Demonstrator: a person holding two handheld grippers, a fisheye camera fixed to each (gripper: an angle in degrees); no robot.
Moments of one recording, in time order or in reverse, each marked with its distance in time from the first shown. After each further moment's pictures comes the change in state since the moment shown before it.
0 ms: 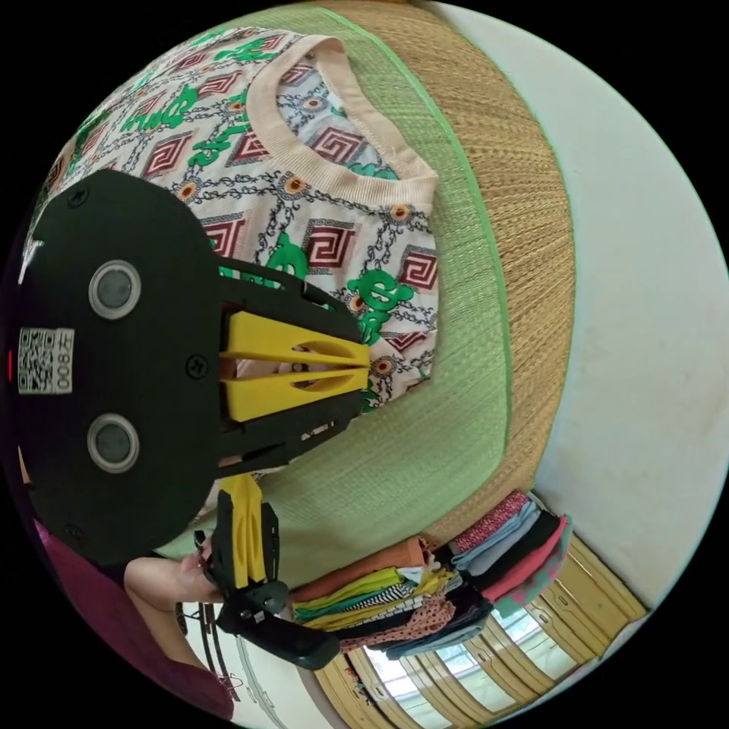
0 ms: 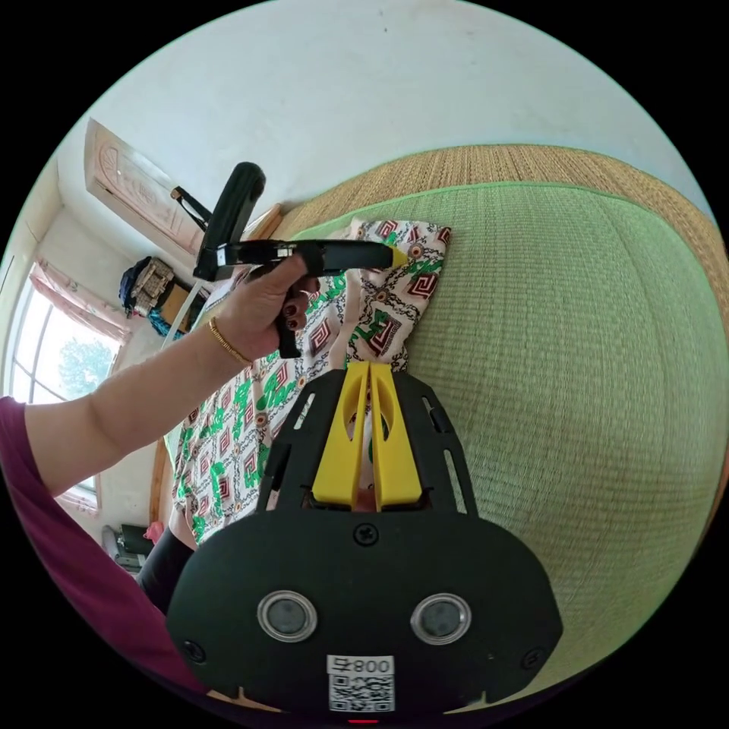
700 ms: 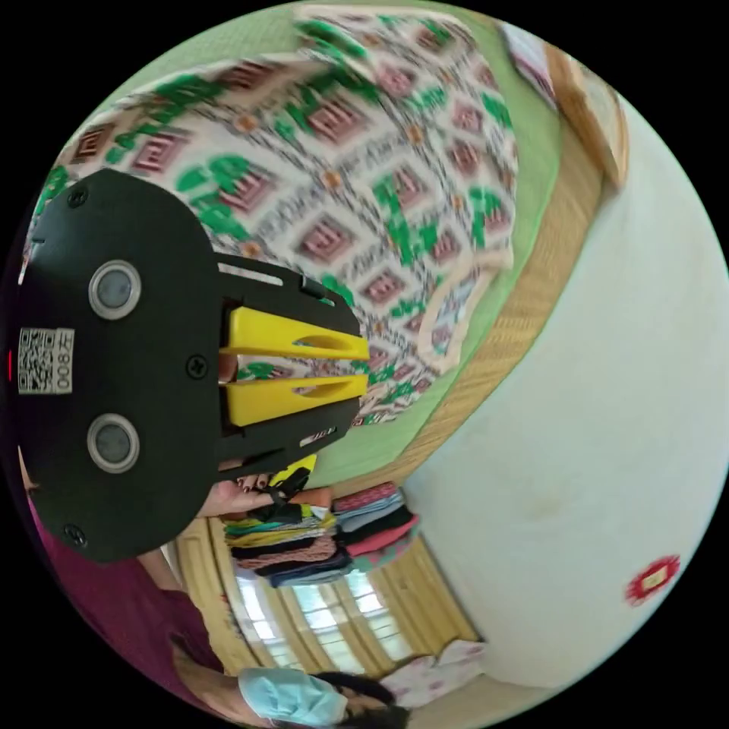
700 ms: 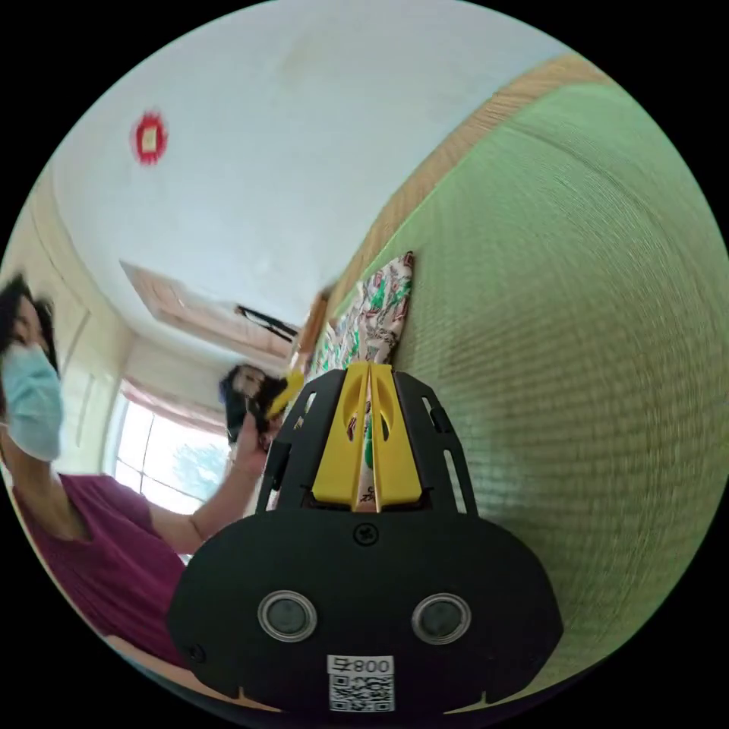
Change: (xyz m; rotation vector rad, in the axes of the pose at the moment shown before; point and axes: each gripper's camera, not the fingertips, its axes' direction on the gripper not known) left arm -0.140 0.306 -0.191 0.419 0.132 -0.538; right arm 0.134 0.046 -0.035 0.318 -0.576 0.395
